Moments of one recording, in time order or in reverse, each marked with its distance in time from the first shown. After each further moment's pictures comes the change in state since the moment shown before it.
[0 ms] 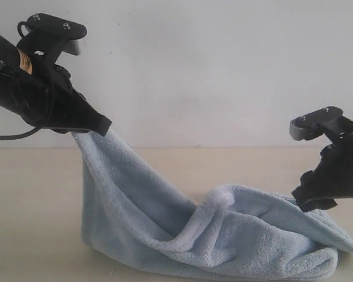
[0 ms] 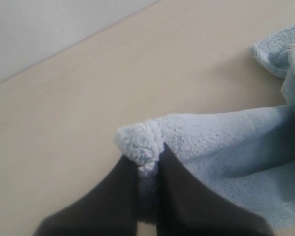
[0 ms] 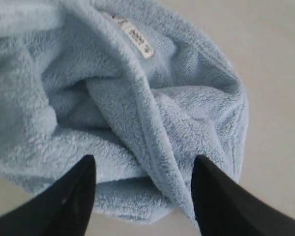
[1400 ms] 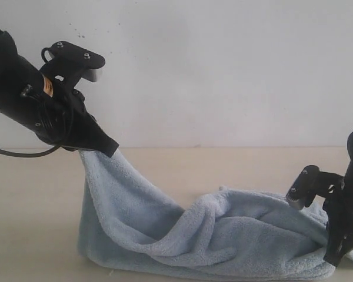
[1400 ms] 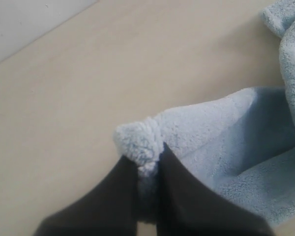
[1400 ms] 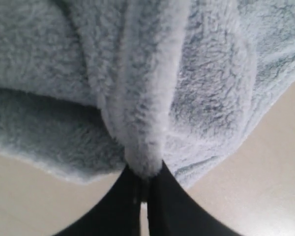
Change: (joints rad) left arm 0.000 0.086 0.000 0.016 -0.004 0.042; right arm 0.002 0.240 0.000 -0.367 0.027 -0.114
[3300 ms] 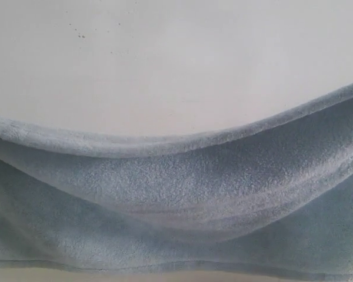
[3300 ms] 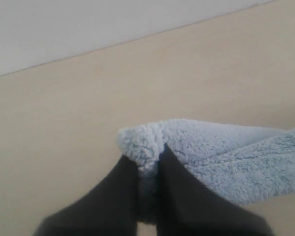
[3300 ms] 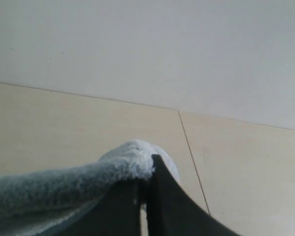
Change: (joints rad) left arm 0.172 -0.559 0.000 0.030 0.396 -0.063; right arm 0.000 -0.866 0.000 -0.458 0.004 0.946
